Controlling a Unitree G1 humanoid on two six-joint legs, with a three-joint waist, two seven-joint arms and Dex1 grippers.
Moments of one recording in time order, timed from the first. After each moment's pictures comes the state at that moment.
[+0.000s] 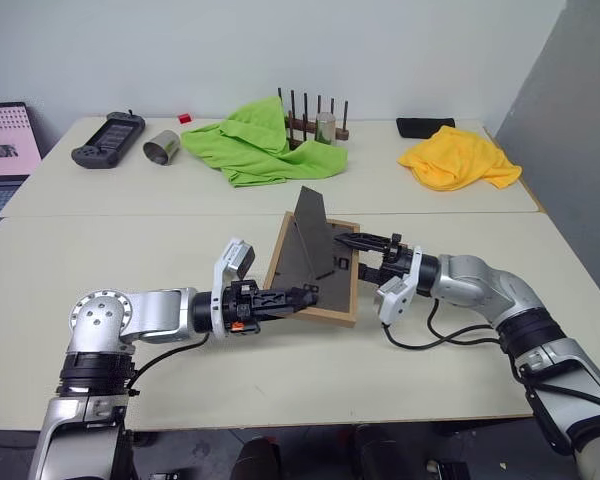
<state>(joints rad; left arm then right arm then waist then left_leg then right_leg) -0.47 0.64 0.08 0.12 -1.91 1.44 -0.18 -0.74 -0.55 0.34 0.55 -0.69 -1.09 0.17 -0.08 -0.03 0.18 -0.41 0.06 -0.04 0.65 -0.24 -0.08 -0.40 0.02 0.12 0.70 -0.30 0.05</state>
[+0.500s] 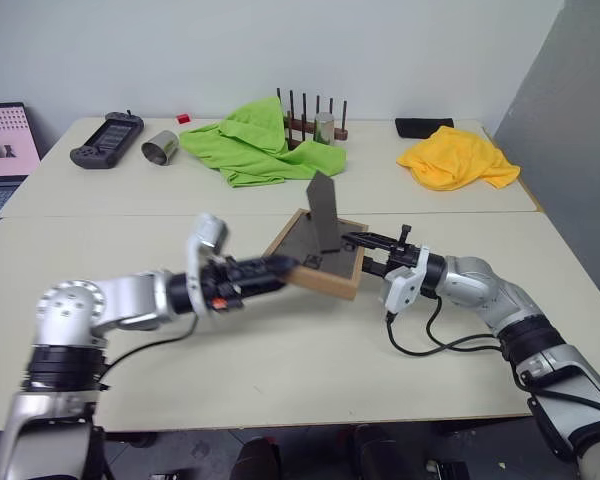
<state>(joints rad) -0.51 0.82 0.17 0.17 -1.90 1.30 -0.24 -0.67 -0.56 0.36 0.53 -0.26 -0.94 0.44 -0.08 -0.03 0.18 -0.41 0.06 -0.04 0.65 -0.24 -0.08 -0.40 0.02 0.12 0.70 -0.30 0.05</state>
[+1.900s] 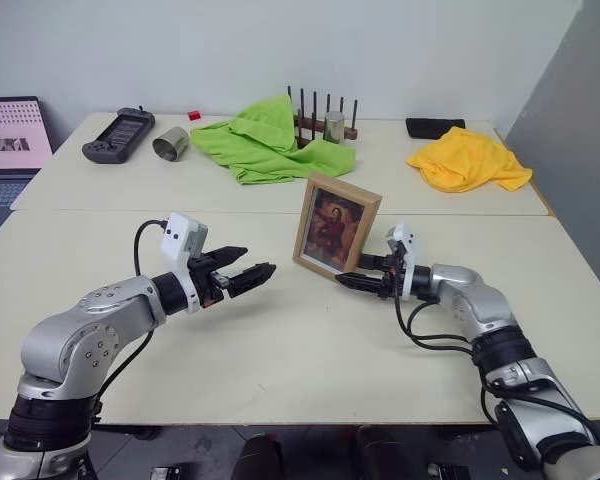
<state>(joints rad) -0.29 0.73 0.15 -0.30 -0.86 0.84 -0.56 -0.60 -0.42 0.14 0.36 0.42 0.38 1.04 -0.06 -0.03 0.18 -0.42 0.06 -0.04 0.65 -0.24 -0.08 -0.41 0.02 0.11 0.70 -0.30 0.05</state>
